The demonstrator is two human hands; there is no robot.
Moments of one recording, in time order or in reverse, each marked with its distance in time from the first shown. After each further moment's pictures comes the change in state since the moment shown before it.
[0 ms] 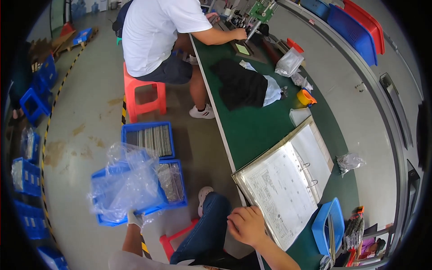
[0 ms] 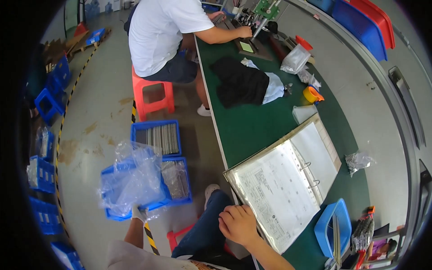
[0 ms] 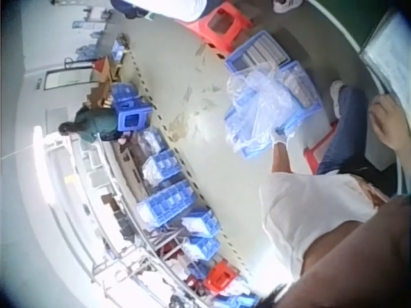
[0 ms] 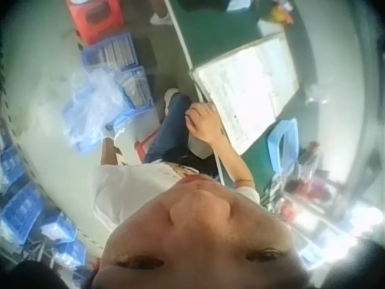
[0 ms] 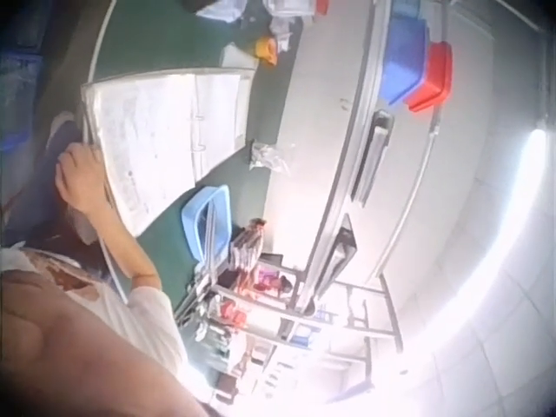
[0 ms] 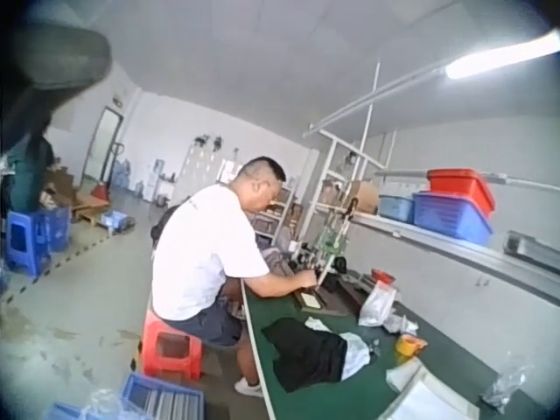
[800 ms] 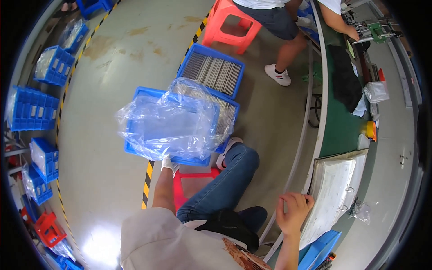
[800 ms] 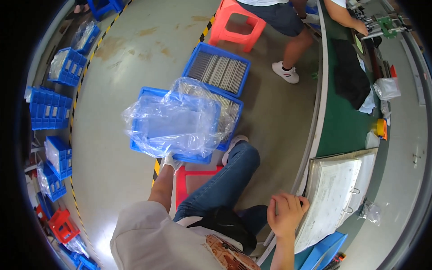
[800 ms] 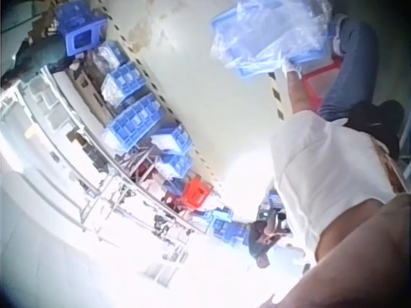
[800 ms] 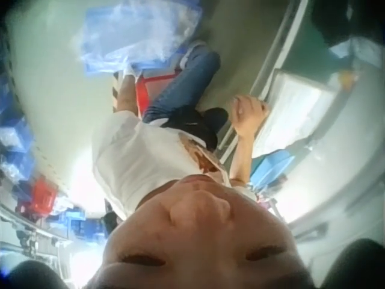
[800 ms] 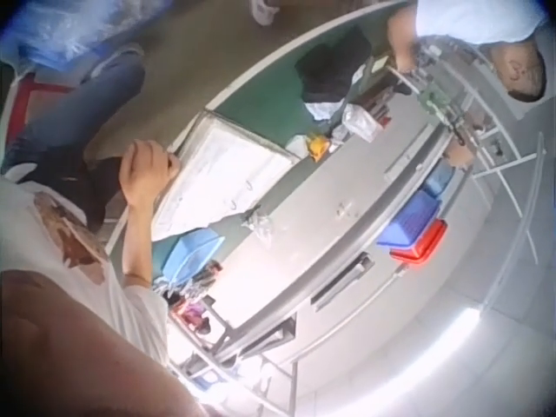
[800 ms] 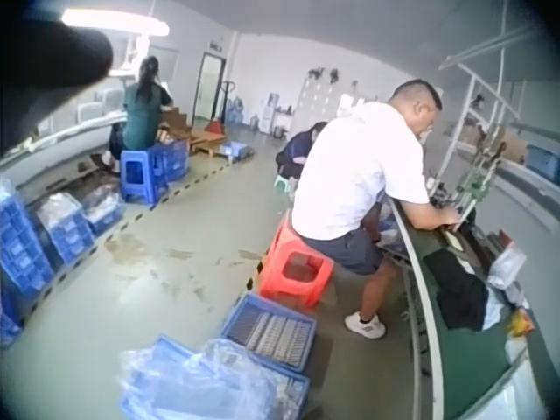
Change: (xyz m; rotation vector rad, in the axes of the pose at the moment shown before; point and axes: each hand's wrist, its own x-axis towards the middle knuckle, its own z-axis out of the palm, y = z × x) left_hand 0.004 -0.090 -0.055 0.003 0.252 -0.123; right_hand 0.011 -0.001 0.003 -0.163 -0.191 -0.033
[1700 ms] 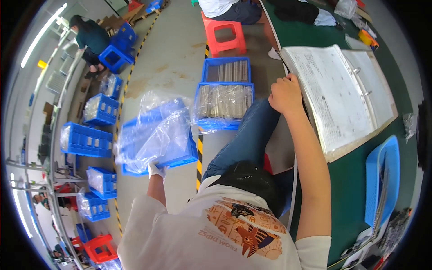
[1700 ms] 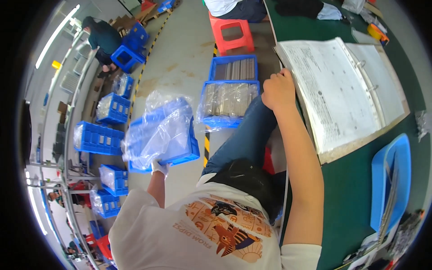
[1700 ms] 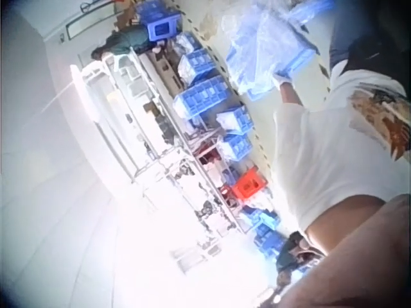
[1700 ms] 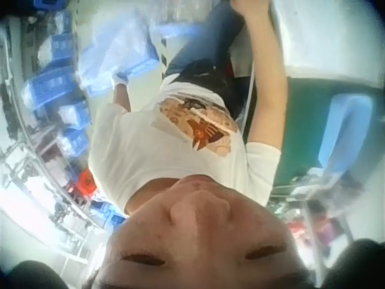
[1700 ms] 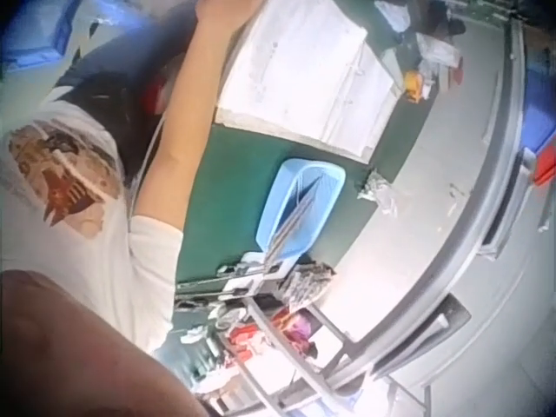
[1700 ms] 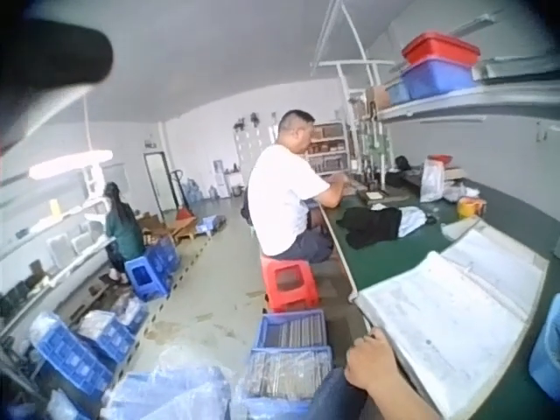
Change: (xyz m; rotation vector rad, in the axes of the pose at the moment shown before) left_hand -0.147 0.113 -0.182 -0.099 -0.131 0.613; right_hand 0.024 0.025 0.044 -0.077 0.296 -0.066
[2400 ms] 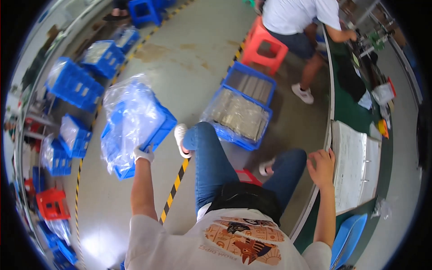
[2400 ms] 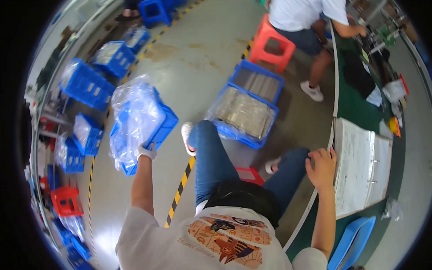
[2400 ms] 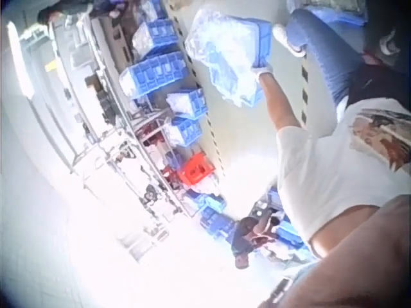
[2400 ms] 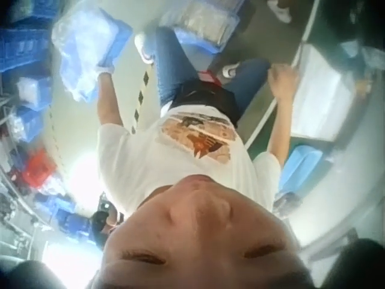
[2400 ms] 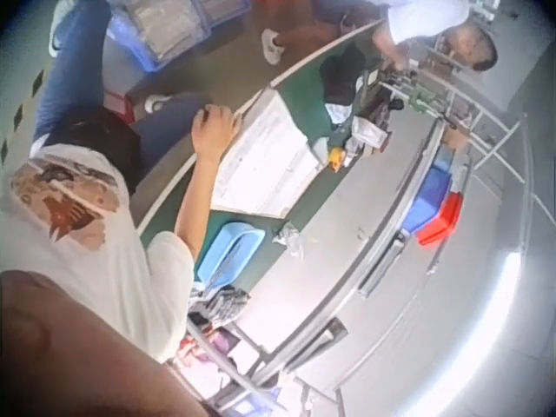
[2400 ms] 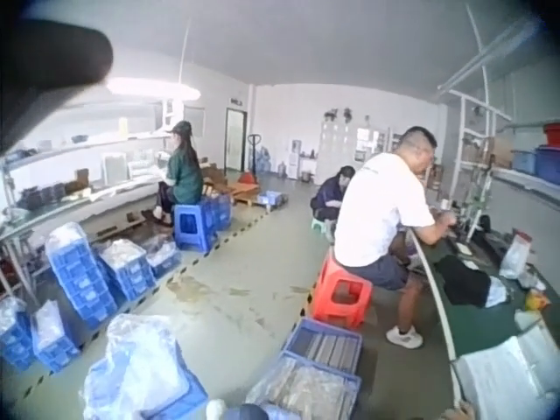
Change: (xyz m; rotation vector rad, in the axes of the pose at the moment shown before) left_hand 0.076 -0.007 -0.074 -0.685 0.214 -0.164; right_hand -0.029 -0.003 -0.053 0.134 -0.198 -0.127
